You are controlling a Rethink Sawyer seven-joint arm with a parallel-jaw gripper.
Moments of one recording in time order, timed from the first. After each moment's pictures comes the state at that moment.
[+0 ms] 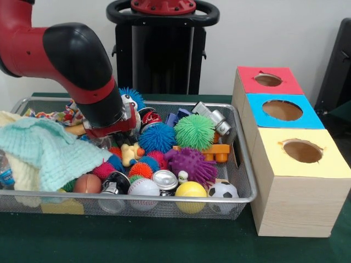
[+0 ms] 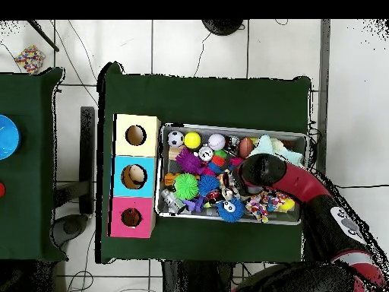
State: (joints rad) arm -0.70 -0.36 0.24 1.52 -0.21 0.79 1.26
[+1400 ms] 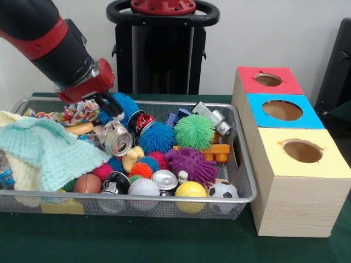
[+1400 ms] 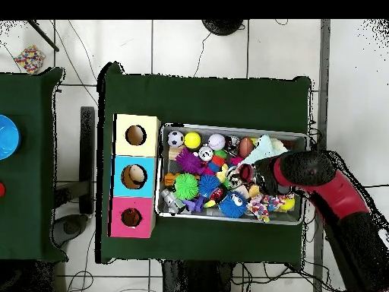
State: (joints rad) arm -0.90 -0.51 0.42 1.61 -0.04 0.97 1.26
